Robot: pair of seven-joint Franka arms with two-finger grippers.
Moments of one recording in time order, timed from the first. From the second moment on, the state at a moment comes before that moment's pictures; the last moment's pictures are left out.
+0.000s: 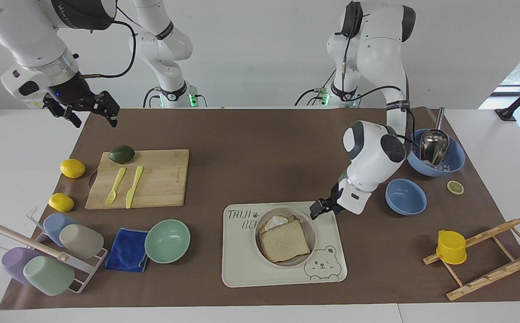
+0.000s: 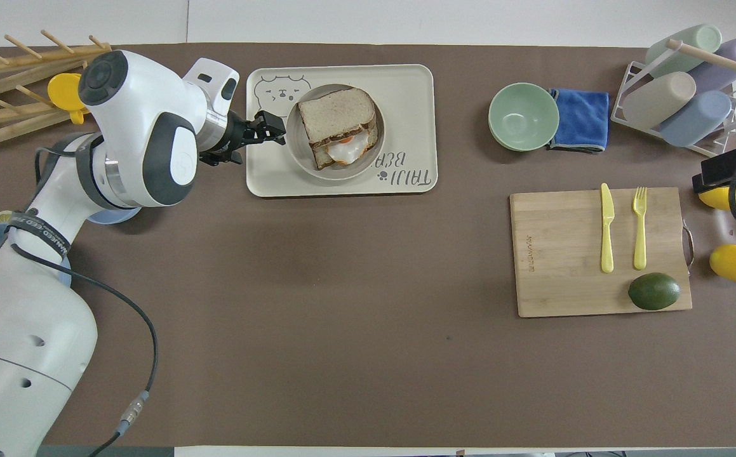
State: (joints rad) left arm -0.37 0.48 0.08 -1.58 -0.36 2.14 -0.35; right arm -0.06 0.05 -0.02 -1.48 0.02 1.47 -0.06
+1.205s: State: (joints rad) left arm -0.16 0.04 0.05 -1.59 -0.10 1.56 -0.16; right arm -0.06 0.02 -0.02 -1.50 0.02 1.41 -0.06
